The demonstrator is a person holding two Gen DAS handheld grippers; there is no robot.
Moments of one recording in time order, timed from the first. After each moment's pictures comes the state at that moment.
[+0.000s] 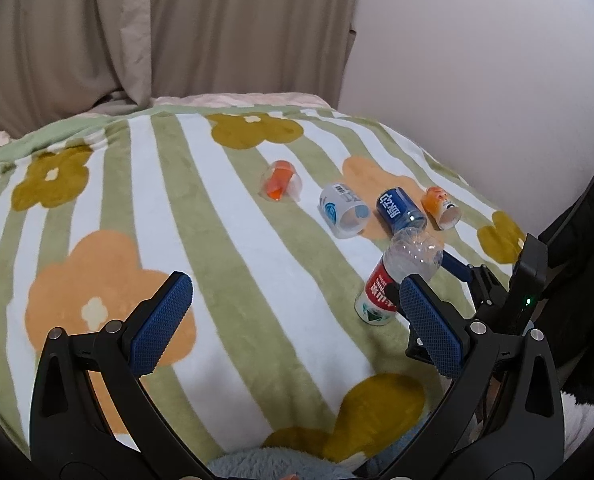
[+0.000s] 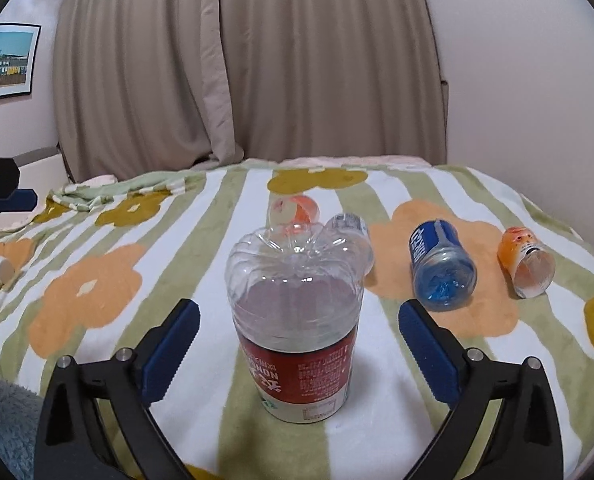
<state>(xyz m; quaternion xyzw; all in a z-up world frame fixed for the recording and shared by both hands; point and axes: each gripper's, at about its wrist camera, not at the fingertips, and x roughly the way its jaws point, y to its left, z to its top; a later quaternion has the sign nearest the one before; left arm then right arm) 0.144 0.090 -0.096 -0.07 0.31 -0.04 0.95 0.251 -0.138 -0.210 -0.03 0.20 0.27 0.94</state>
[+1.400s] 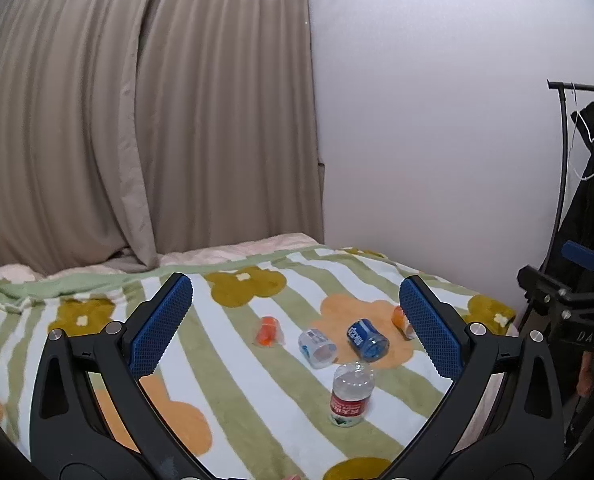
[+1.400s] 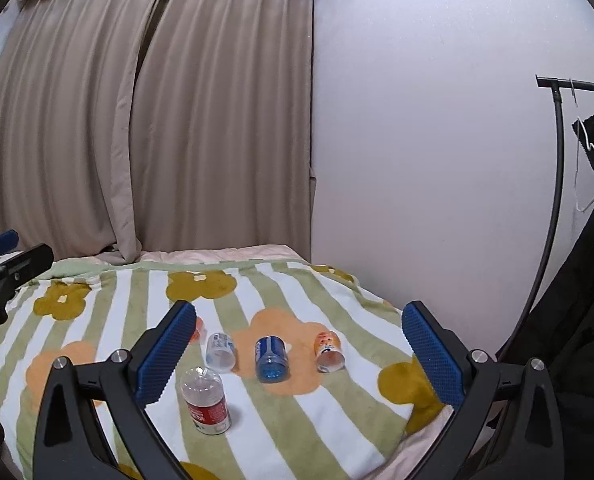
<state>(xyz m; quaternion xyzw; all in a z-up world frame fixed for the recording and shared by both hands) 0.059 0.021 0.036 0.02 0.07 -0.03 1.00 0.112 -0.235 -0.001 -0.02 0.10 0.05 0.99</state>
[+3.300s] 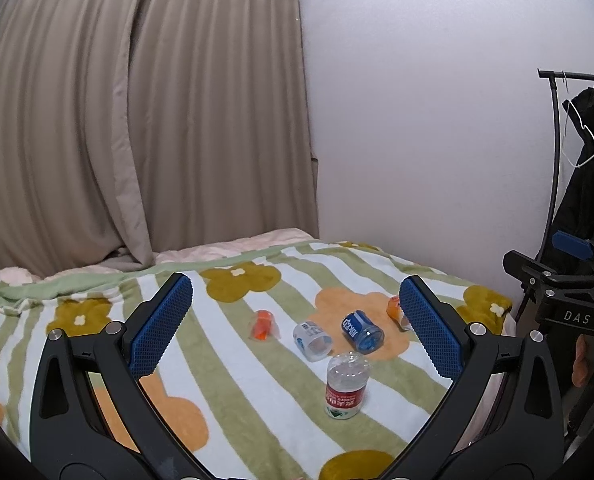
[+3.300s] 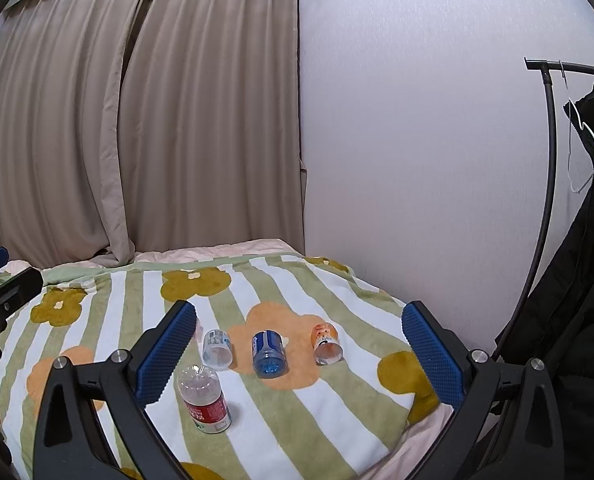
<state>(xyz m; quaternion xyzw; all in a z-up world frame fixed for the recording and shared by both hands) 0.056 0.018 0.031 0.02 0.08 -0.04 1.00 0.112 -0.239 0.000 -0.01 0.11 0.04 0.99</state>
